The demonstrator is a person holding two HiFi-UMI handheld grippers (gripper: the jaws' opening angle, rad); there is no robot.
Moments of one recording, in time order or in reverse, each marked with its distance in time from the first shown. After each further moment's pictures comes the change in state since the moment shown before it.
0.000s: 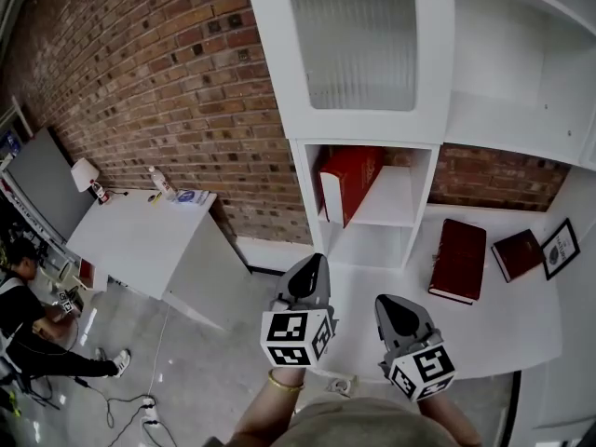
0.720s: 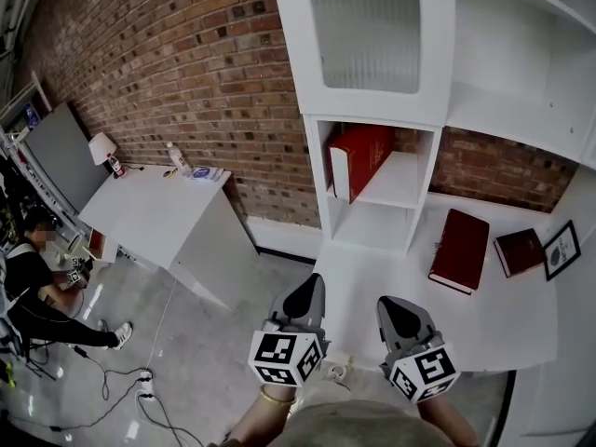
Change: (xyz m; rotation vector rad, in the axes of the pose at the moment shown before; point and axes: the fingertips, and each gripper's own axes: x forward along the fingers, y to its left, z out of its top) left arm -0.096 -0.032 -0.032 -0.057 0.000 0.024; right arm -0.056 0.026 -0.016 0.009 0.016 0.075
